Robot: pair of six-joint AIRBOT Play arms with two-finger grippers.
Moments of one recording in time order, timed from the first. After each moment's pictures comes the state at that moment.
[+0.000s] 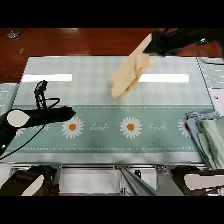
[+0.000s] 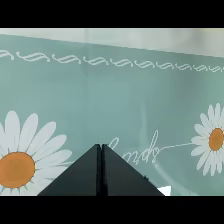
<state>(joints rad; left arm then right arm) -0.16 -0.82 0.54 0.99 -0.80 -1.53 0.04 -1.57 1.92 -0.95 1.38 1.57</state>
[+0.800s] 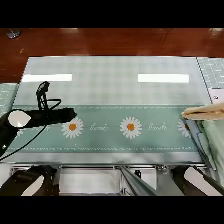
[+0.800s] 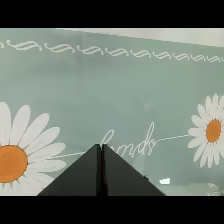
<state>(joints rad) -0.19 -0.82 0.54 0.99 -0.81 -1.54 -0.66 -1.05 1.59 -1.66 1.84 1.71</state>
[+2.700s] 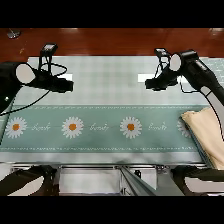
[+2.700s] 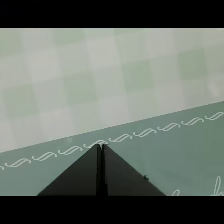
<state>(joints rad) -0.23 -1.19 1.12 1.45 -1.01 -1.56 0.27 -1.51 1.39 -1.59 1.19 1.71</state>
